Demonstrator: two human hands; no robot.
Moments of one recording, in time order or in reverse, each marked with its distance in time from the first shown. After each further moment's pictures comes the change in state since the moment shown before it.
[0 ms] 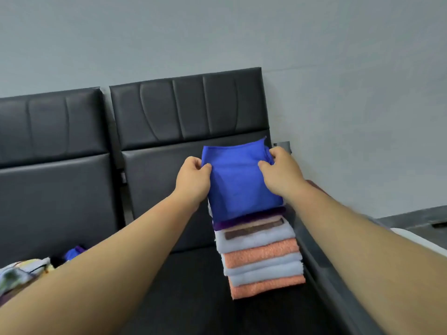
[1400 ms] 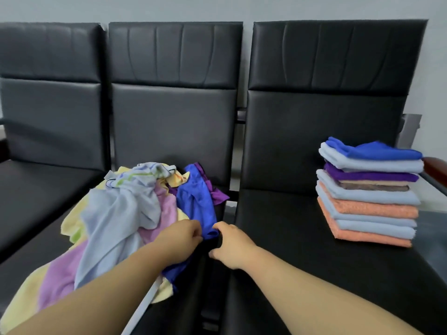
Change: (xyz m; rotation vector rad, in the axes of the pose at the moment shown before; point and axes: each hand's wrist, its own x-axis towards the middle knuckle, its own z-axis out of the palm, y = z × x) left_hand -0.187 -0.232 -0.309 0.972 -0.390 -0.146; right_hand -0.288 -0.042 0.320 -0.446 -0.937 -0.105
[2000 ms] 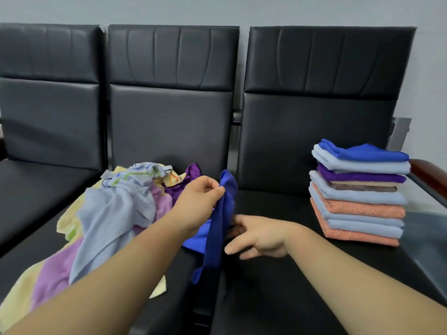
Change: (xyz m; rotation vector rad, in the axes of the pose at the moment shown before) left_hand -0.006 0.087 -0.061 -1.086 0.276 -0.031; right_hand -0.055 0.013 -0.093 0.664 -0.481 0.039
